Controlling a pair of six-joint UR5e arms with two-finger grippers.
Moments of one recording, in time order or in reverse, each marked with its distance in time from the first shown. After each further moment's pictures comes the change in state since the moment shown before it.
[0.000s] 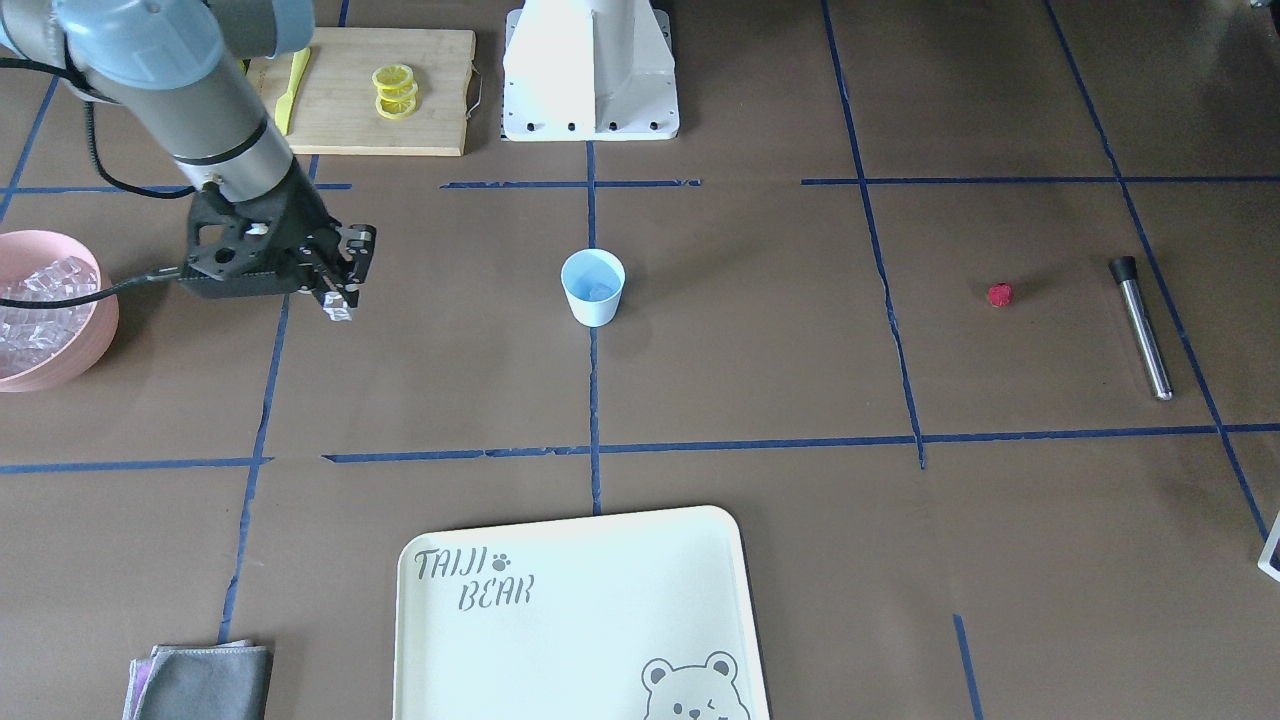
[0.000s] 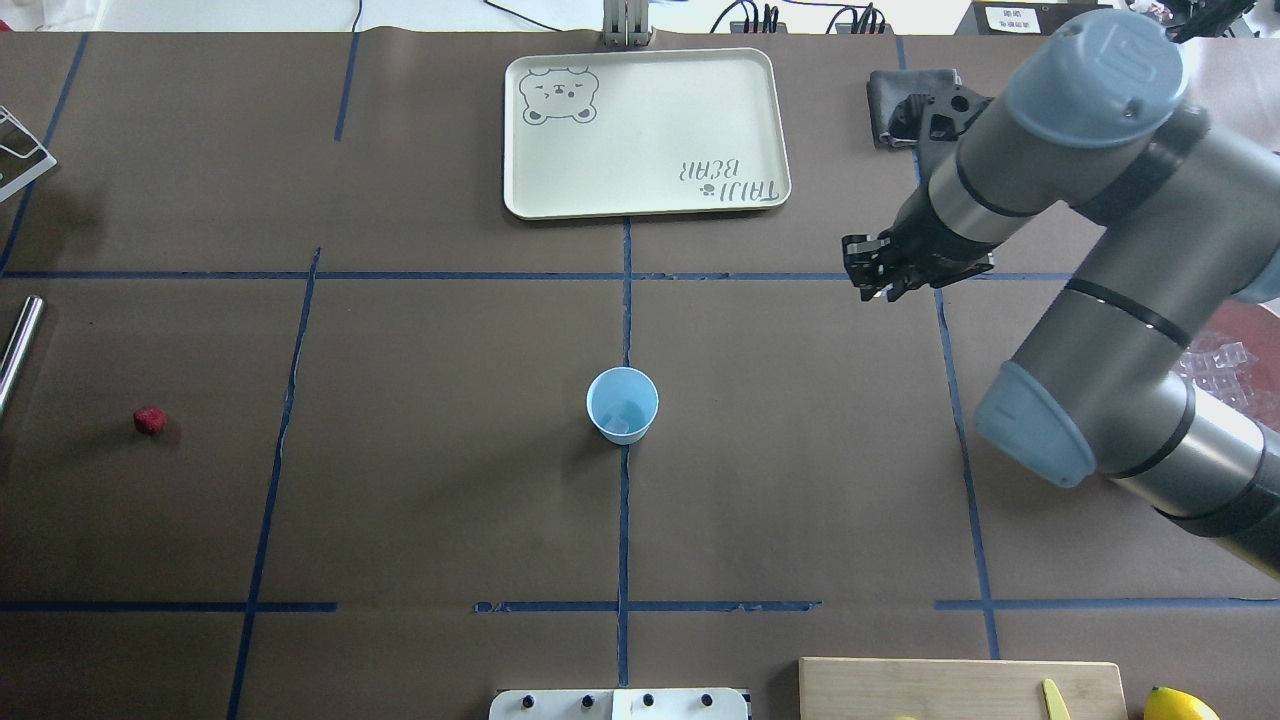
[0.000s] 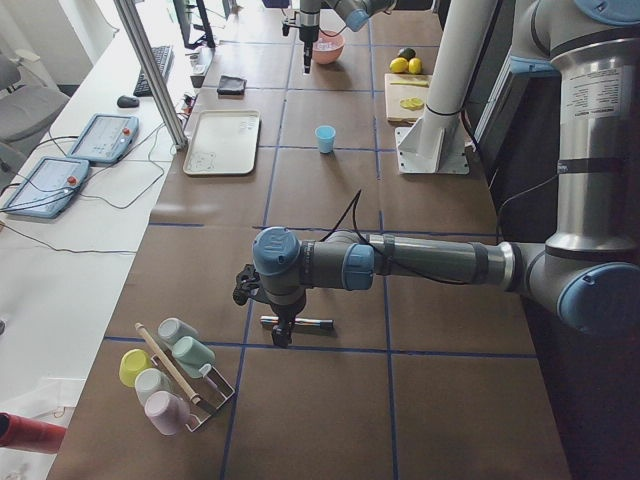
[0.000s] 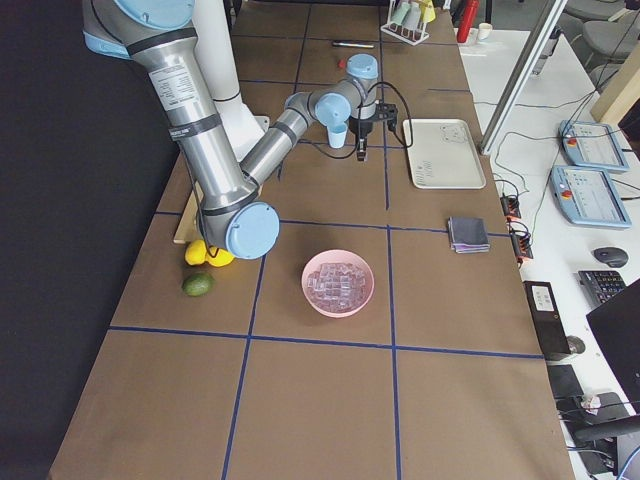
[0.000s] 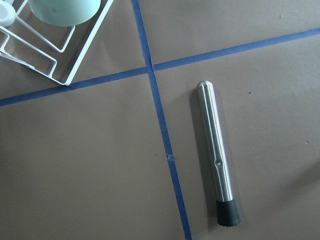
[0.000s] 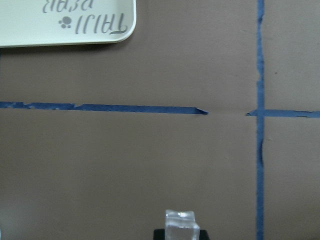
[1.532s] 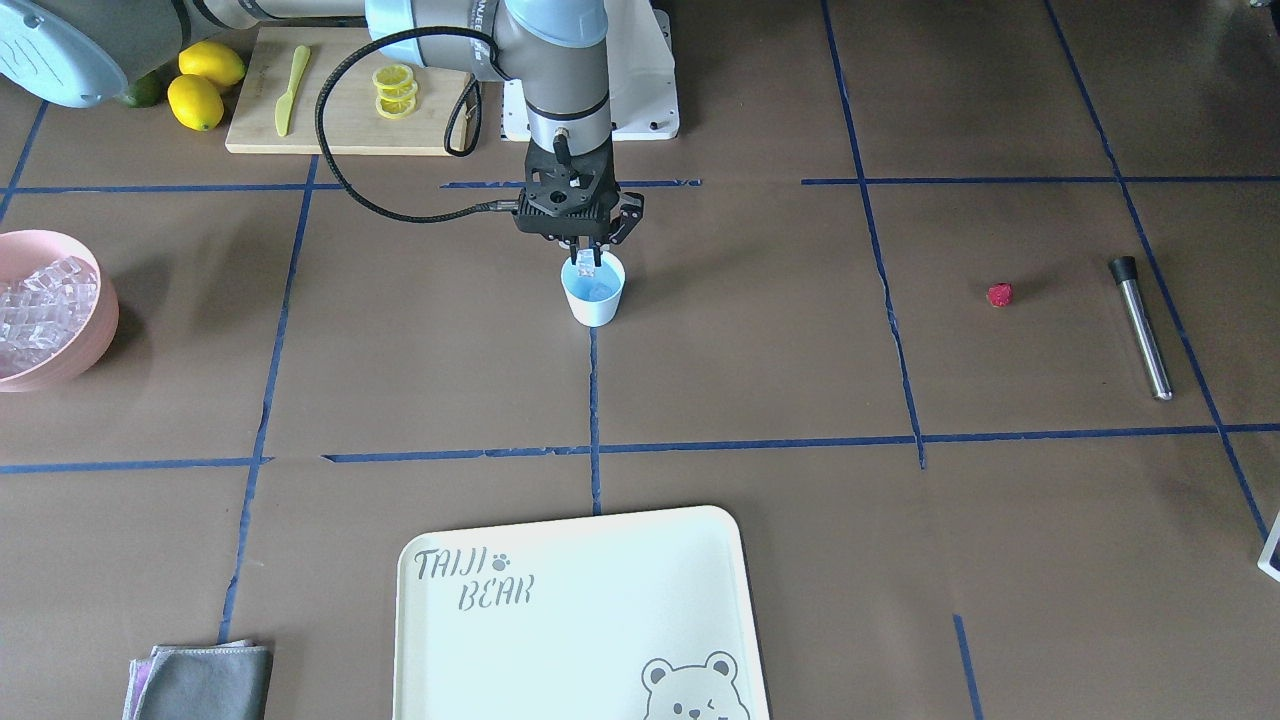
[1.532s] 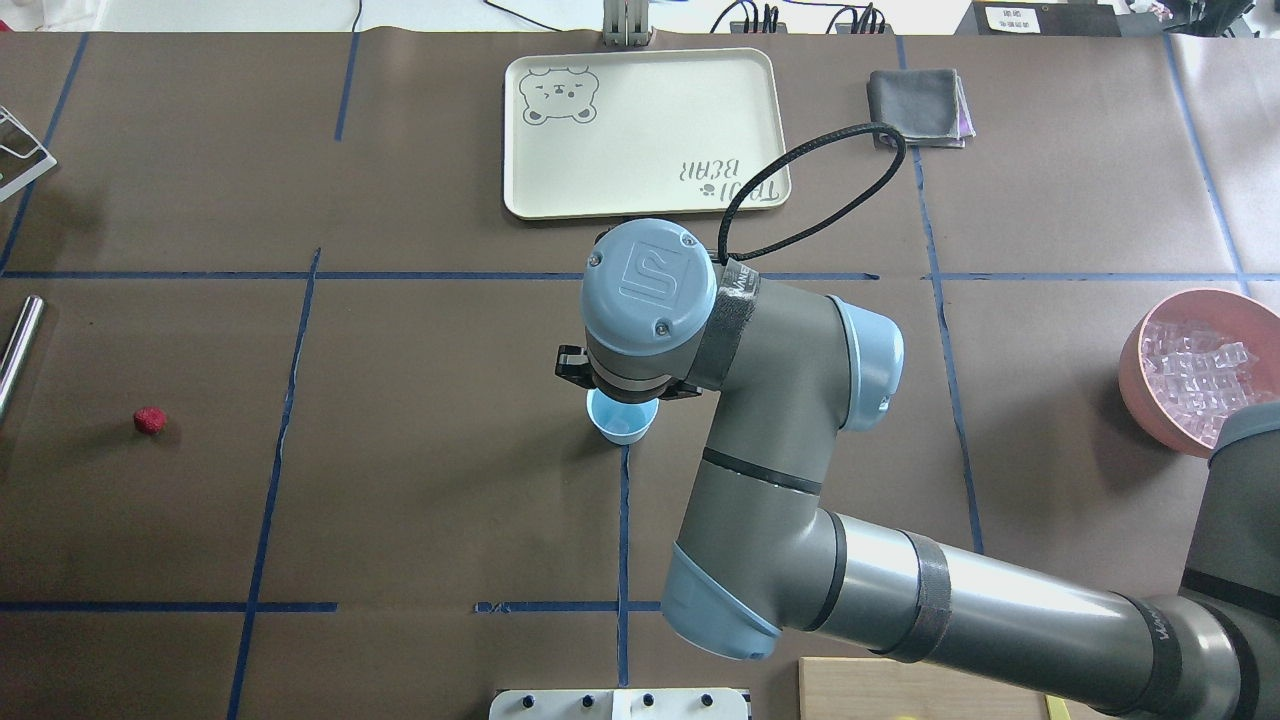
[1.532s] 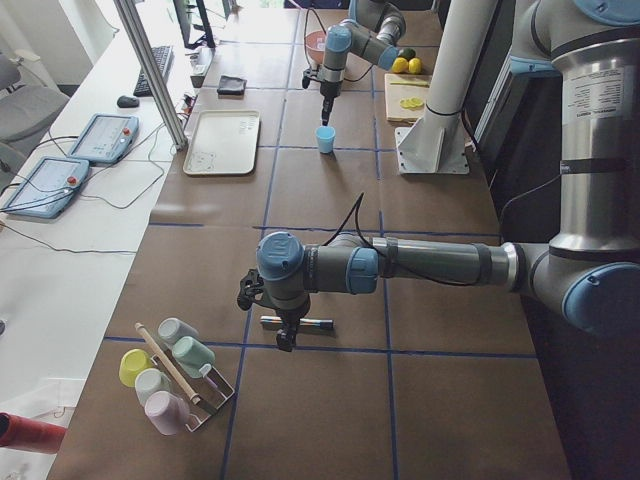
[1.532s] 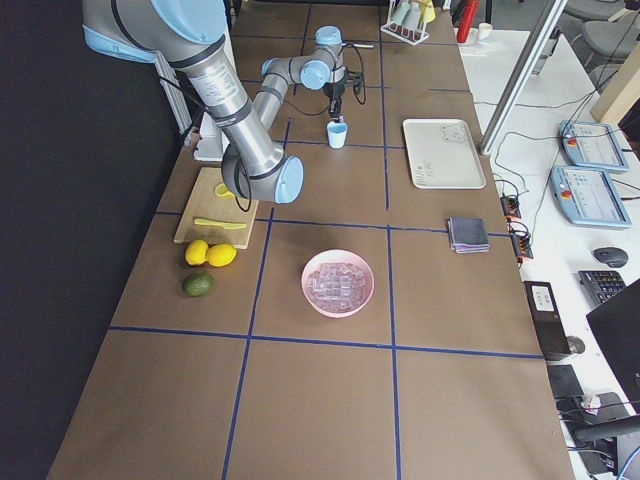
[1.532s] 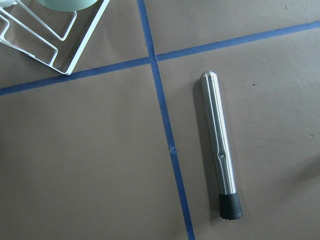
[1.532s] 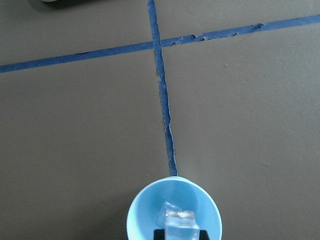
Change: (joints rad) left arm 0.000 0.015 0.002 0.000 0.000 0.000; right arm -0.327 0.326 -0.235 -0.009 -0.275 0.370
